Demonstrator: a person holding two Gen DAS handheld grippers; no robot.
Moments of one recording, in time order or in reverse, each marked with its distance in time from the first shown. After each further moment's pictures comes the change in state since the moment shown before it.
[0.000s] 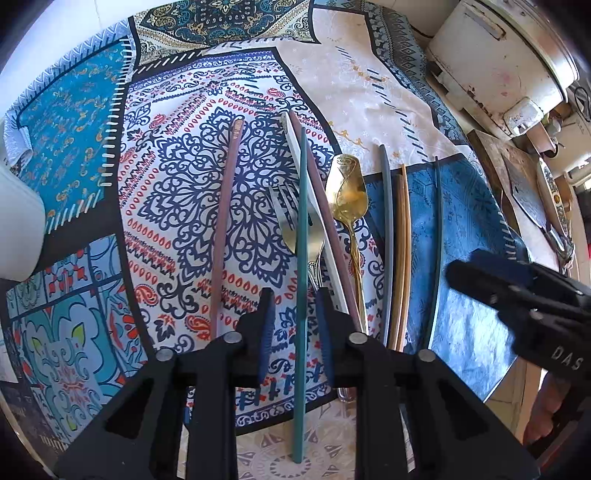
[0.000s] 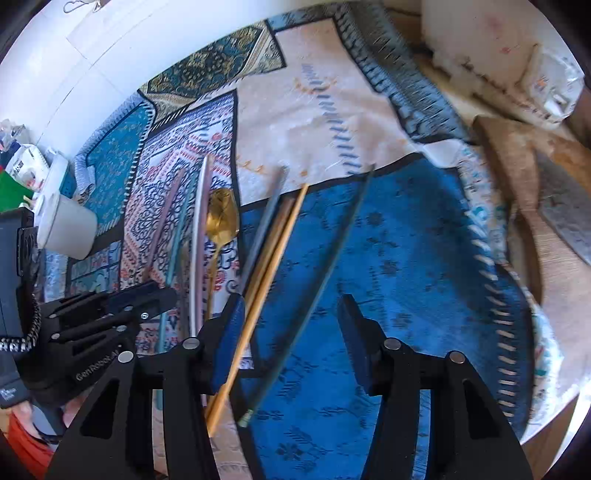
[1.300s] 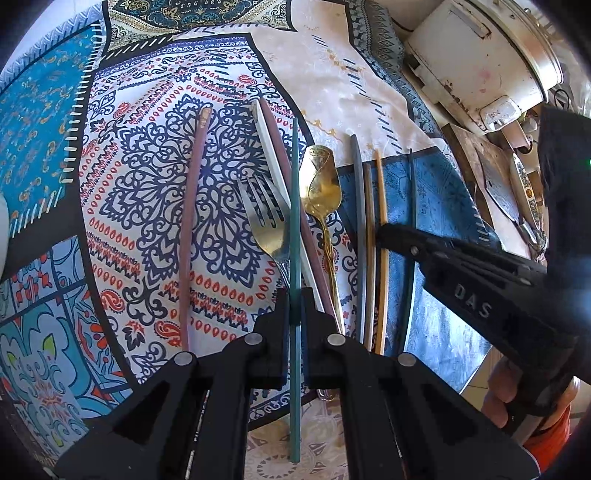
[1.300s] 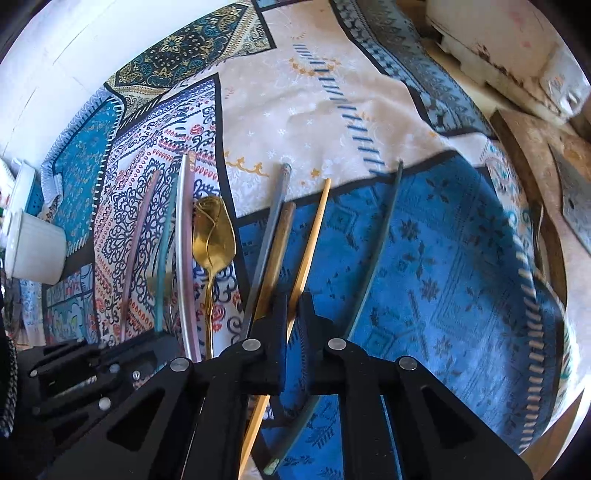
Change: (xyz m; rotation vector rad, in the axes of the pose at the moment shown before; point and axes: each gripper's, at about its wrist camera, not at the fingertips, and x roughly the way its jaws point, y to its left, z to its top) left arm 0.006 0.000 0.005 0.015 0.041 -0.139; right arm 0.032 0.020 0.018 0.032 0.005 -0.136
